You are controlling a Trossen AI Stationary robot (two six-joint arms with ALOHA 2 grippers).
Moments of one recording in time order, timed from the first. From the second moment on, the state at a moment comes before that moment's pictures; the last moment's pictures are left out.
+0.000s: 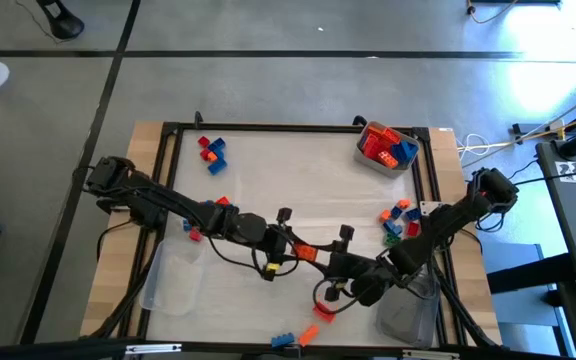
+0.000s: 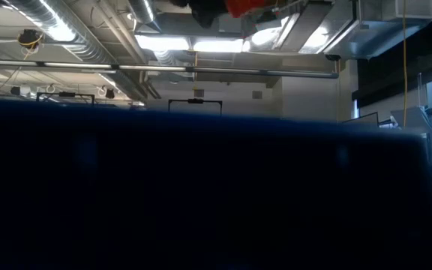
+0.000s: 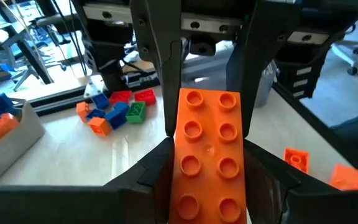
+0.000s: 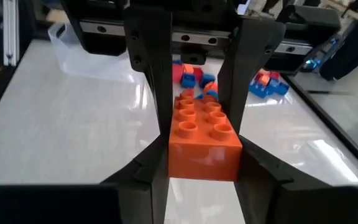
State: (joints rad) left arm -0.31 1.61 1.04 0.21 -0.13 0.12; right arm 0.66 1.59 1.13 -0.17 0.85 0.28
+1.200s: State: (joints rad) left arm -0.24 1.55 0.96 0.05 -0.15 -0.03; right arm 0.48 1.38 1.13 -0.97 0.94 0.70
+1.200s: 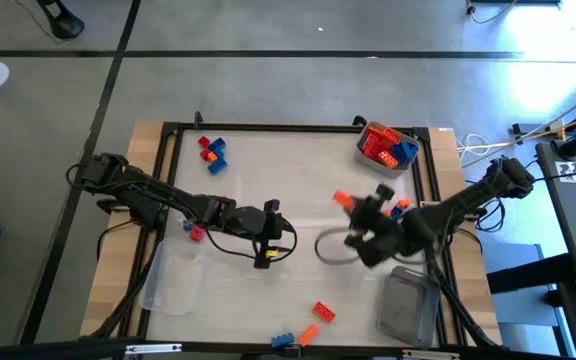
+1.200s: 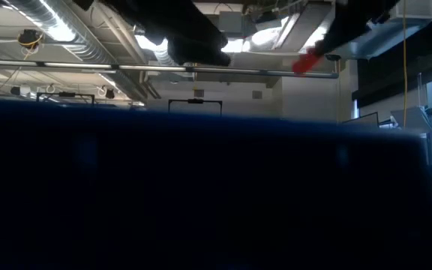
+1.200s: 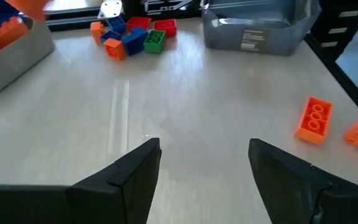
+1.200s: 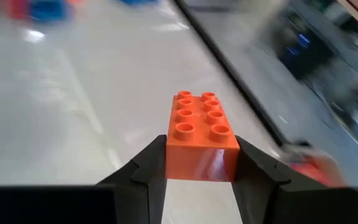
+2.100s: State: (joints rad) left arm -0.23 1.55 0.96 0.04 -0.16 -0.05; right arm -0.44 1.36 1.10 -0.95 0.62 0.33
